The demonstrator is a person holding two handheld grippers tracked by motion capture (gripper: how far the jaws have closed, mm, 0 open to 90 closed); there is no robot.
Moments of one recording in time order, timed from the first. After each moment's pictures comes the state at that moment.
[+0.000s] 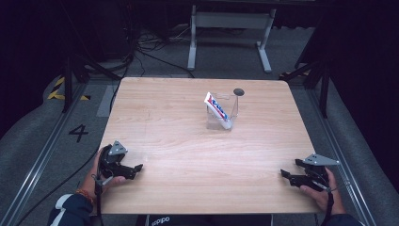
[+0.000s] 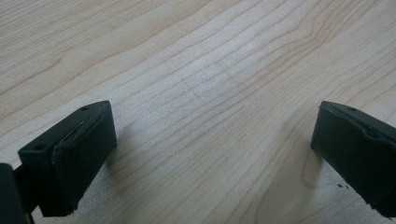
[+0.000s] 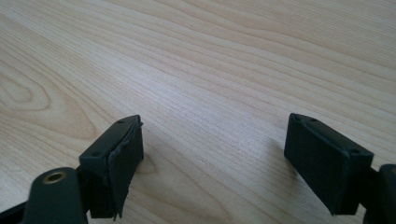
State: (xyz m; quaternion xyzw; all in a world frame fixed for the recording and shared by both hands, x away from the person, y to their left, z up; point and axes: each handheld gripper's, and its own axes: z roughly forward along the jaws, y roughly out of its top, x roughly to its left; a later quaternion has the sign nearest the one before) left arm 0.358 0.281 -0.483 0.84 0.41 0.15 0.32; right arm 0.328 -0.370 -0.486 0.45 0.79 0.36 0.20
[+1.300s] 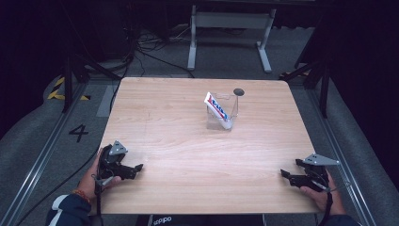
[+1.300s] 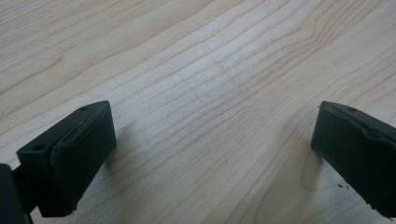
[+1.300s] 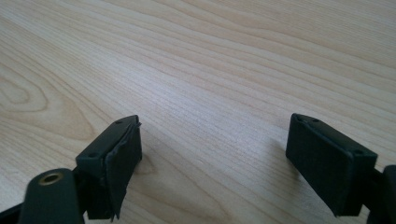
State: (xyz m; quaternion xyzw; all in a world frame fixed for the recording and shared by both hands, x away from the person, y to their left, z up) left arm 0.358 0.280 -0.483 0.84 0.42 0.15 0.32; right arm 0.328 -0.370 -0.486 0.46 0.79 0.35 0.20
